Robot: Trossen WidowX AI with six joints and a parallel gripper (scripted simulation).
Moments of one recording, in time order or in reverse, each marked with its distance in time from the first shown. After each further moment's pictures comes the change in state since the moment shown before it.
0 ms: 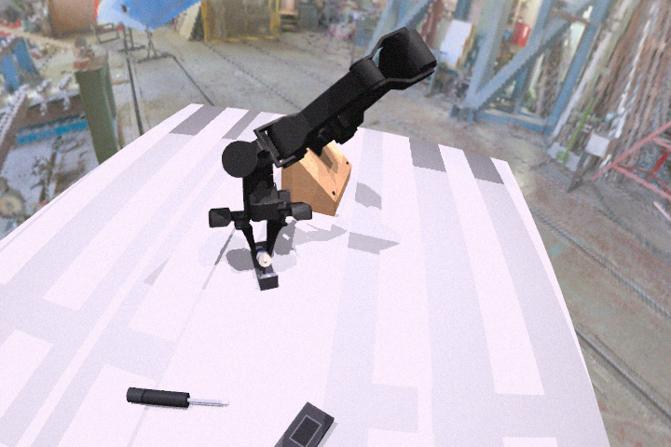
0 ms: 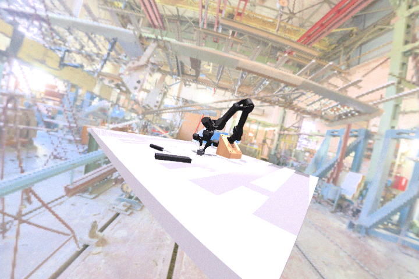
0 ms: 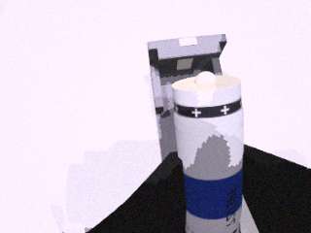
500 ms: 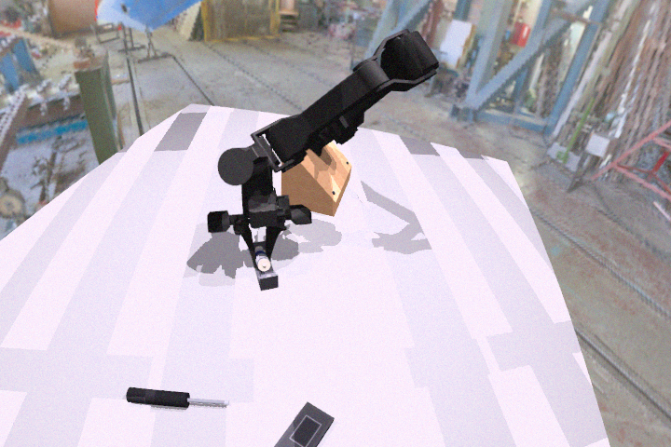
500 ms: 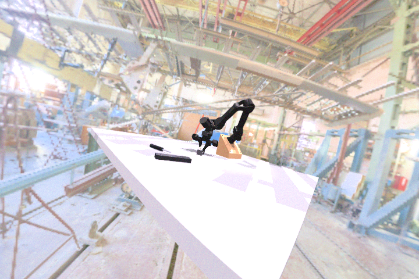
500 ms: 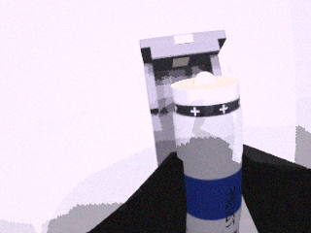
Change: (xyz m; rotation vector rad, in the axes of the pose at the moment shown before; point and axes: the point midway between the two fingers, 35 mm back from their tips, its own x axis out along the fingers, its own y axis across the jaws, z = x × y) arm 0.006 -0.002 0.001 0.009 0.056 0.006
